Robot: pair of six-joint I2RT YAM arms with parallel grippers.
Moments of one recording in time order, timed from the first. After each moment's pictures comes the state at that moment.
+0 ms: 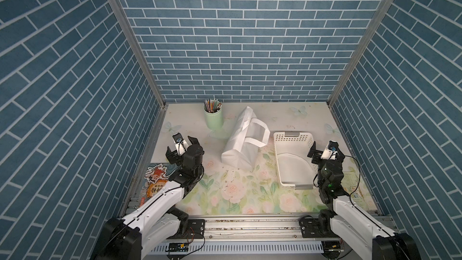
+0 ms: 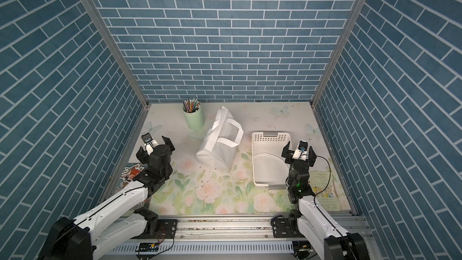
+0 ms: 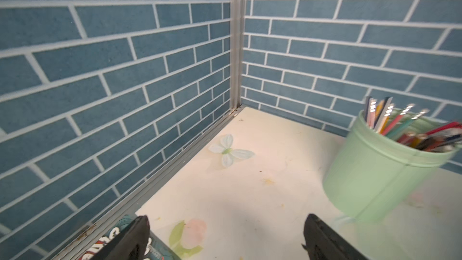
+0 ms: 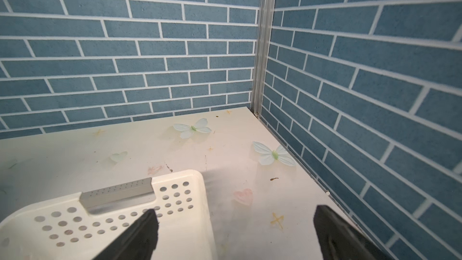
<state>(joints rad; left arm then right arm) -0.40 1.01 0.43 0.22 -0.99 -0.32 0.19 0.88 0.13 0.68 0.42 0.00</state>
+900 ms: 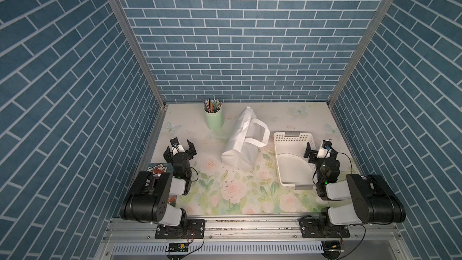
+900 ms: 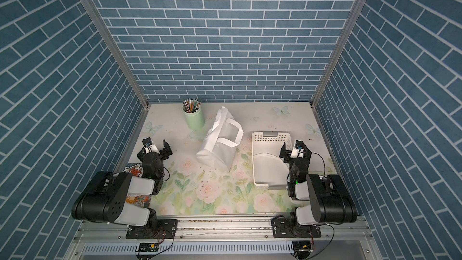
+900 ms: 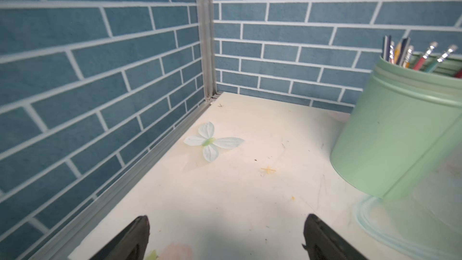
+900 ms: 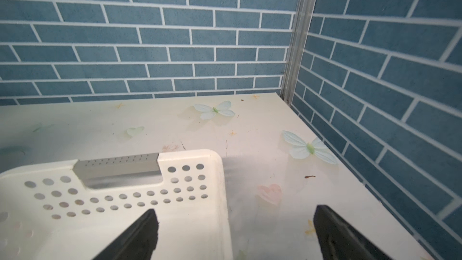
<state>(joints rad) -0.07 1.50 0.19 1.12 -0.43 -0.09 0.05 1.48 0.11 1.27 0.13 -0.03</state>
